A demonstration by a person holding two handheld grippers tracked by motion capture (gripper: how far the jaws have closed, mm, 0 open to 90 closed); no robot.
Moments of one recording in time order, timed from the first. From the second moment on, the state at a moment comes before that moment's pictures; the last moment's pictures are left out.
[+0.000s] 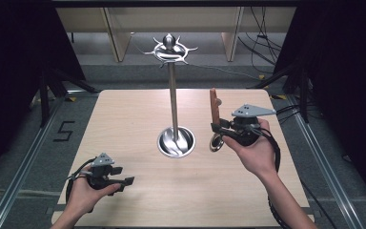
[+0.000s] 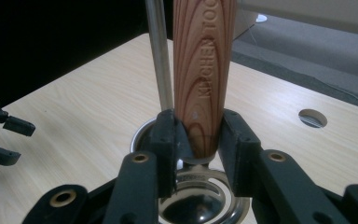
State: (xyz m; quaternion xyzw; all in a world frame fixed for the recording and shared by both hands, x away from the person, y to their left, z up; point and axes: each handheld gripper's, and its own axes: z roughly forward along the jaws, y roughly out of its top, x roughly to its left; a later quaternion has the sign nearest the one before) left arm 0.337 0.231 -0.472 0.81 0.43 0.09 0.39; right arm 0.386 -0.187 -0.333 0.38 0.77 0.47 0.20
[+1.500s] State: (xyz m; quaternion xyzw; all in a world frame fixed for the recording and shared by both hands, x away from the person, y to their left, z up) left arm 0.336 0.231 -0.469 0.81 0.43 0.09 0.39; right arm 0.395 -0.173 -0.306 0.36 0.77 0.48 0.22
